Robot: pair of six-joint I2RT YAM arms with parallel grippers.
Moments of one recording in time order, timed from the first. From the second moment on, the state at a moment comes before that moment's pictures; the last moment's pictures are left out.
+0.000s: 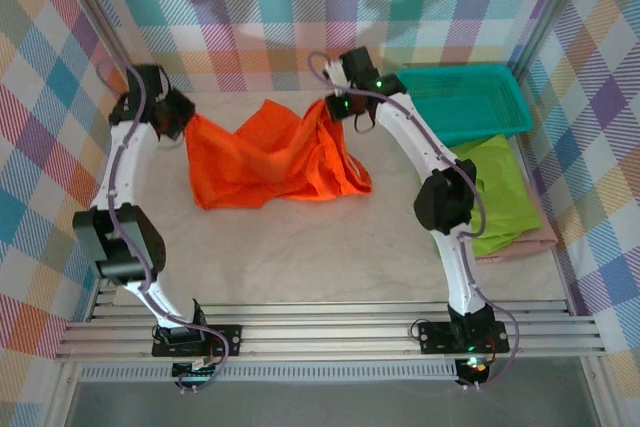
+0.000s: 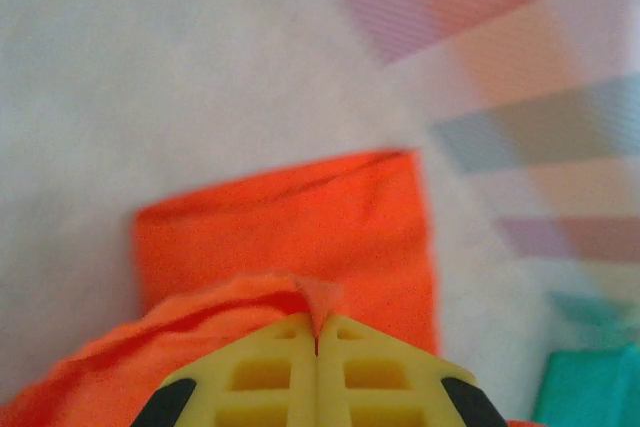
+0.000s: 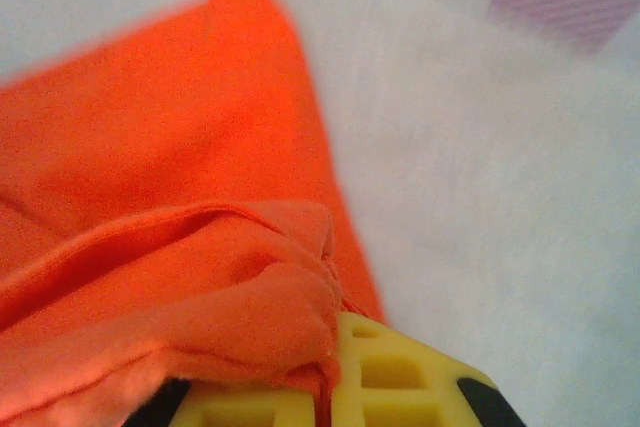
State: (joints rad) left arm 0.14 1.75 1.77 -0.72 0.14 -0.80; right arm 0.47 2.36 2.55 -0.93 -0.10 -0.01
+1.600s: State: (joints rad) left arm 0.18 0.65 0.74 -0.71 0.01 -0.76; right arm 0.77 1.30 0.98 -0.44 -0.44 0.13
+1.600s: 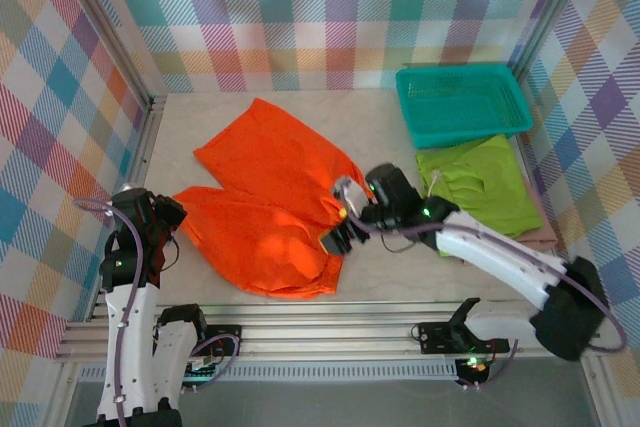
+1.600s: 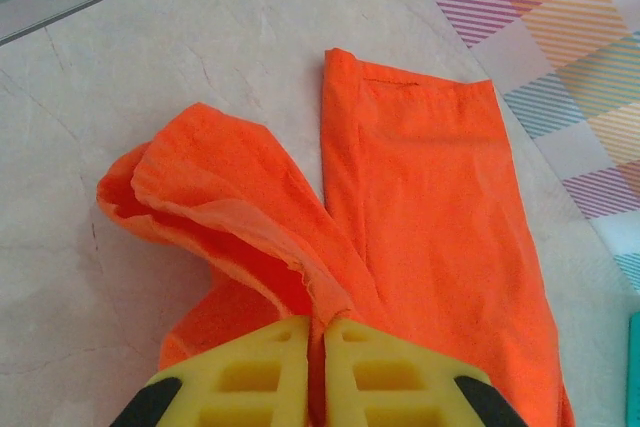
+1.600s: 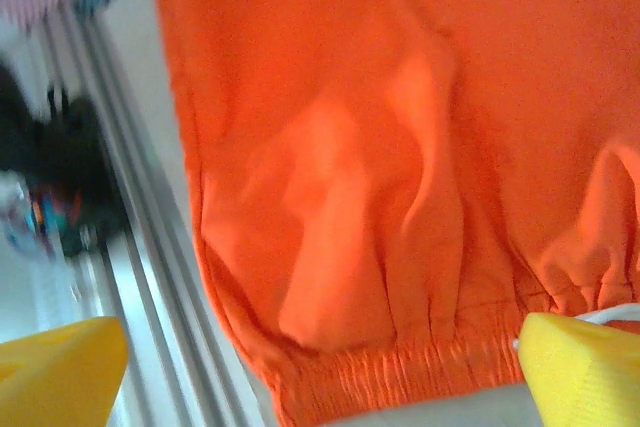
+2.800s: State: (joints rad) left arm 0.11 0.56 0.51 -0.62 0.13 -0.86; right arm 0.39 2.19 1.85 -0.73 -0.35 0.46
